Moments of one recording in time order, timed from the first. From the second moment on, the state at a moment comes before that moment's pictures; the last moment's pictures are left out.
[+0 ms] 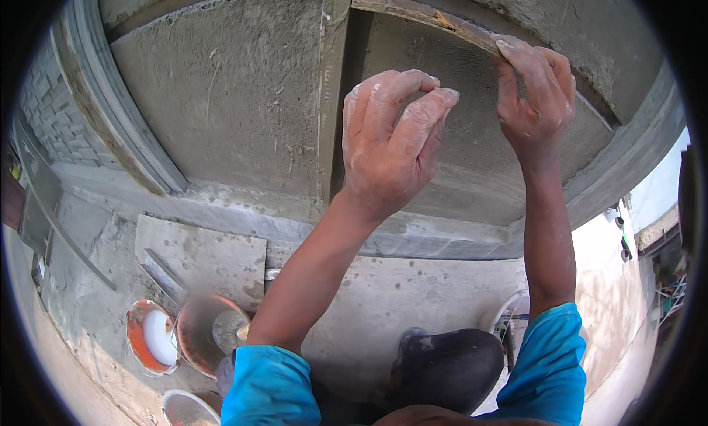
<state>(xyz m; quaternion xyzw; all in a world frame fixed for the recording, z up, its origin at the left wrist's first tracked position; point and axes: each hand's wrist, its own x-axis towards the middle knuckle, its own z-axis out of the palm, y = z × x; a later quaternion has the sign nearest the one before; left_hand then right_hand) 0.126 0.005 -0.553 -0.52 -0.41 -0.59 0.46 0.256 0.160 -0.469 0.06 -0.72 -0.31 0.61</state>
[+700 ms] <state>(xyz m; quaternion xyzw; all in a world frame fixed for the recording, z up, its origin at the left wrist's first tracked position) 0.107 0.073 -0.500 -0.46 -0.48 -0.45 0.59 0.258 0.155 -0.466 0.01 -0.74 -0.34 0.58</state>
